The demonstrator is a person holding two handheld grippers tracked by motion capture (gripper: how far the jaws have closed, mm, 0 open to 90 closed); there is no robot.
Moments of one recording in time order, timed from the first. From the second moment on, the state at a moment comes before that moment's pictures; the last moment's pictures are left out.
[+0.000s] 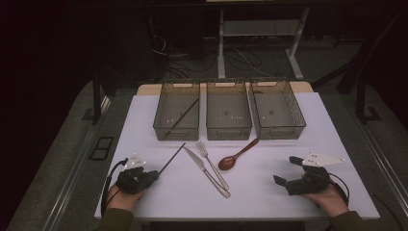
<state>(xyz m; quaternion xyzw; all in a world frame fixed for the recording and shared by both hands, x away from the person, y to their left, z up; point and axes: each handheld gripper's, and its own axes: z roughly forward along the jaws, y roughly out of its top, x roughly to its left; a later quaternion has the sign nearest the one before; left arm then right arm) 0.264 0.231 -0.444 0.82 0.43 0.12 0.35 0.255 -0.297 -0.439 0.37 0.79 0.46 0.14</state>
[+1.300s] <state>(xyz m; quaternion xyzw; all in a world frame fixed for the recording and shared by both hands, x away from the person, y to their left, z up) 0.258 0.223 -0.417 0.82 0.39 0.12 0.40 0.255 -0.297 -0.439 0.37 0.79 0.46 0.14</state>
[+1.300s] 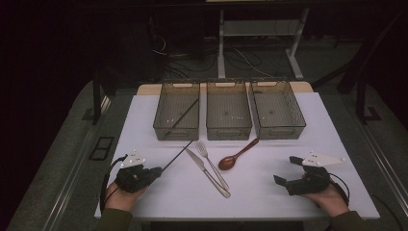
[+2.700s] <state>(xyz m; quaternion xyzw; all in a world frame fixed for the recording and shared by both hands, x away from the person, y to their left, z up) 0.303 0.183 -0.369 0.80 0.34 0.13 0.47 0.255 -0.296 -0.439 0.38 0.79 0.46 0.14</state>
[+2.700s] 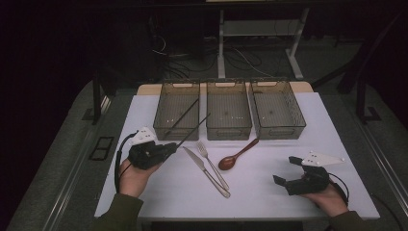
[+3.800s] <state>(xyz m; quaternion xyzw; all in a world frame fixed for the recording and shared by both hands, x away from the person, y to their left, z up) 0.409 0.164 -0.331 0.79 0.37 0.16 0.46 0.256 -0.298 -0.439 0.38 0.79 0.47 0.13</state>
